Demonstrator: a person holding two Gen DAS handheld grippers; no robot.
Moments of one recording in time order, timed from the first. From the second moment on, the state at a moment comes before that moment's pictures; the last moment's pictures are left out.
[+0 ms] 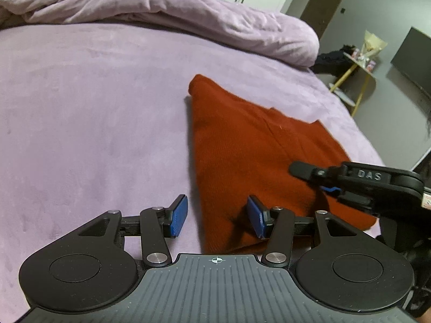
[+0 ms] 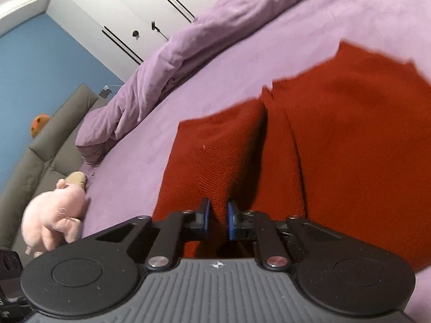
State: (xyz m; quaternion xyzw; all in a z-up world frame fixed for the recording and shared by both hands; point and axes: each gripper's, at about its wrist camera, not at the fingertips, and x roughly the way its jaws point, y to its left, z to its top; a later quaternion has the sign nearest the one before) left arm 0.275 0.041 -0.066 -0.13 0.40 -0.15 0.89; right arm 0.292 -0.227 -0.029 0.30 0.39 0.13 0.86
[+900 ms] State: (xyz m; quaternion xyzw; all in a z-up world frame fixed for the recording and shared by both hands) left arm 0.266 0.014 -0.078 -0.08 0.43 -0.15 0.89; right arm 0.339 -0.244 -0.045 0.34 0.41 0.14 0.83
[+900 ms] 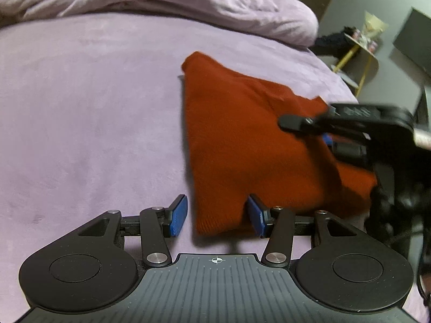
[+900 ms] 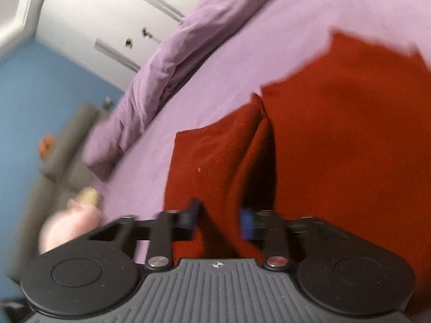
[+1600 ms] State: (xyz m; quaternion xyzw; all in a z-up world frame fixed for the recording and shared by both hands) left arm 0.269 -0.040 -0.090 -0.06 0.45 -0.14 0.88; right arm 0.304 -0.288 -0.014 0.03 0.38 0.00 0.93
